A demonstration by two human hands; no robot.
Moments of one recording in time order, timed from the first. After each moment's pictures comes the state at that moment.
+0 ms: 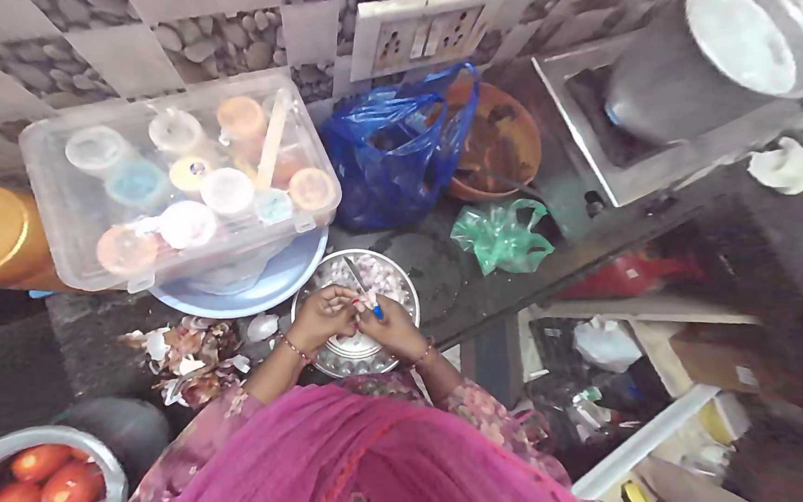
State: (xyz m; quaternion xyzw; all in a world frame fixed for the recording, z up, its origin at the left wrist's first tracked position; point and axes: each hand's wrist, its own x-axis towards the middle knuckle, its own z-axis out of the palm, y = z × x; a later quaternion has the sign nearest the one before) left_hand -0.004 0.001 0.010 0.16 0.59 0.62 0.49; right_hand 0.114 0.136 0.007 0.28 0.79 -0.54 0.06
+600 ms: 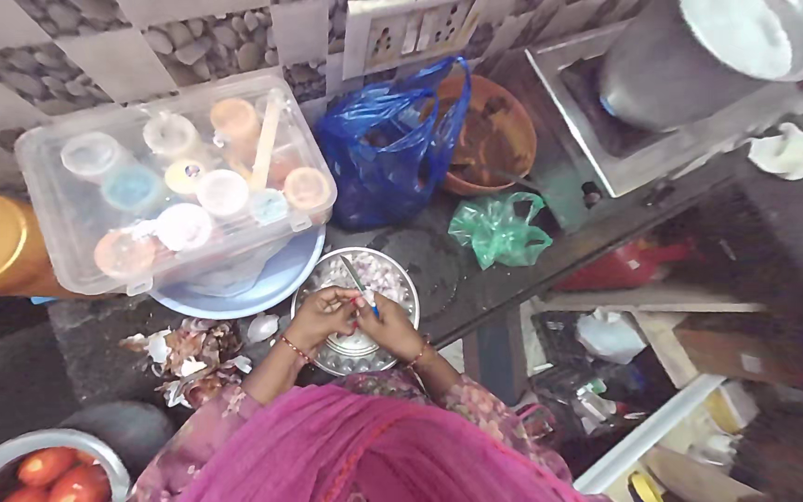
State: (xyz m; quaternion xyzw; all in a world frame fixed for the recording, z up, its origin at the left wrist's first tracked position) left_hand -0.005 -0.001 0.010 0.16 0.57 0.63 0.50; right_hand 0.113 0.128 0.008 0.27 0.81 -0.52 0.04
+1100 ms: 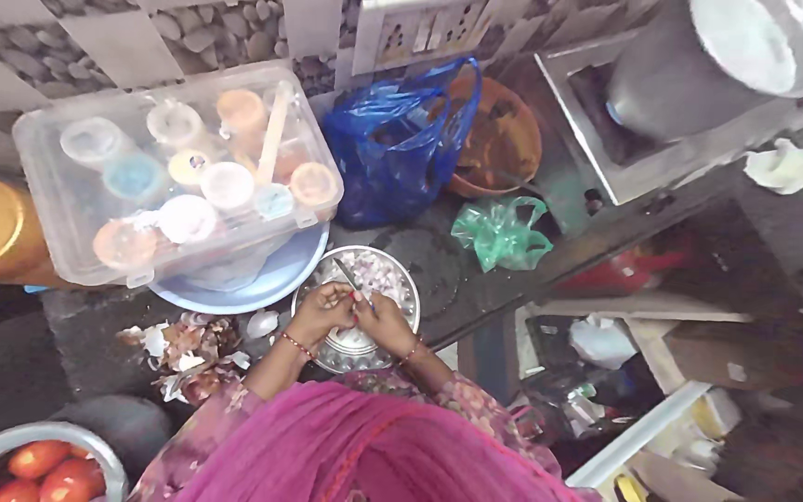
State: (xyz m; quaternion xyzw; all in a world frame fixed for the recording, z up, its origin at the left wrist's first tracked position) left_hand -0.004 0.002 0.005 0.11 0.57 0.65 0.50; right_hand 0.102 0.124 0.015 0.29 0.82 -0.48 0.07
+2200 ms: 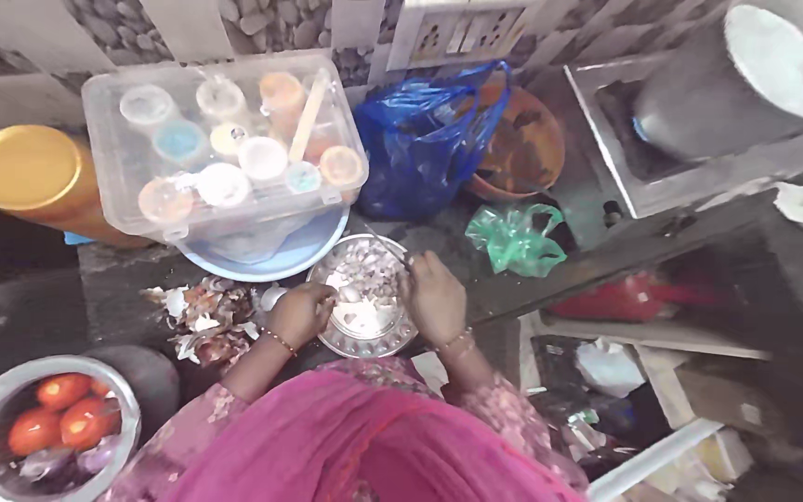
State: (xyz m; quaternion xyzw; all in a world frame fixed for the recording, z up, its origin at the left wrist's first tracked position) left_hand -0.013 -0.044 0.021 0.38 0.84 0.22 0.31; right_hand 0.115 0.141 0.062 0.26 0.96 -0.09 -0.07
